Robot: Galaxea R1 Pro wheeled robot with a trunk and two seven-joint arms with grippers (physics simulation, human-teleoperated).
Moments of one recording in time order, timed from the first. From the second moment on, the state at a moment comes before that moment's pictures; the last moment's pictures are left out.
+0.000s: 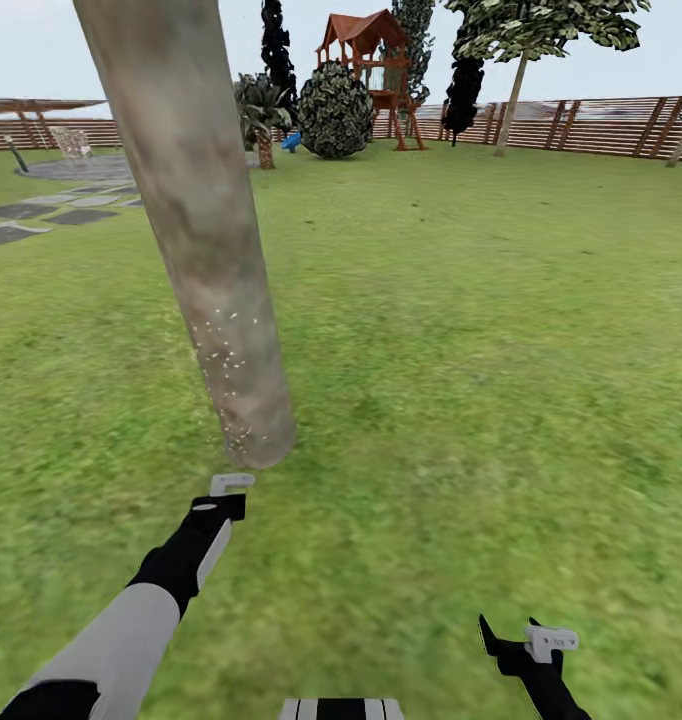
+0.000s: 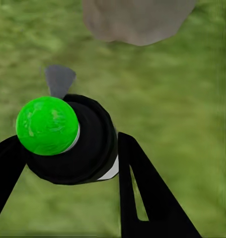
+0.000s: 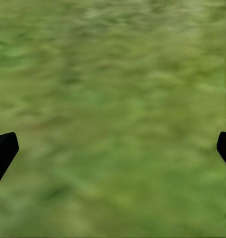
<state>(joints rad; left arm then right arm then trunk) -0.75 -0.03 0.00 -0.60 0.02 0.33 0.24 -0.42 -0.13 -0.42 -0.17 0.16 -0.67 0.28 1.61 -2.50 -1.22</state>
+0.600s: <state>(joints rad) -0.75 -0.04 0.00 -0.60 0.02 0.21 0.24 -0.42 -0.13 -0.42 -0.17 0.16 -0.67 0.28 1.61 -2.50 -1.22</state>
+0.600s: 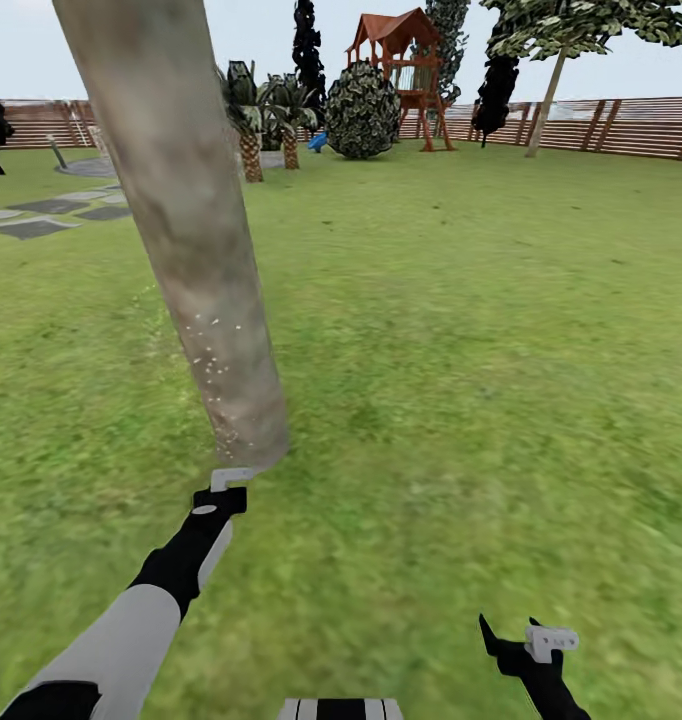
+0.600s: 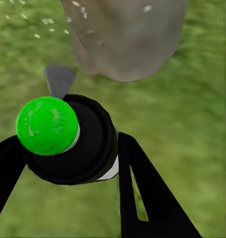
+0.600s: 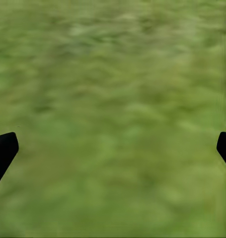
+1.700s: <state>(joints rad) -0.75 -0.04 -0.01 -0.59 0.02 0.22 0.24 -0.42 -0.13 -0.42 -0.17 0.16 -0.67 0.28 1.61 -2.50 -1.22</state>
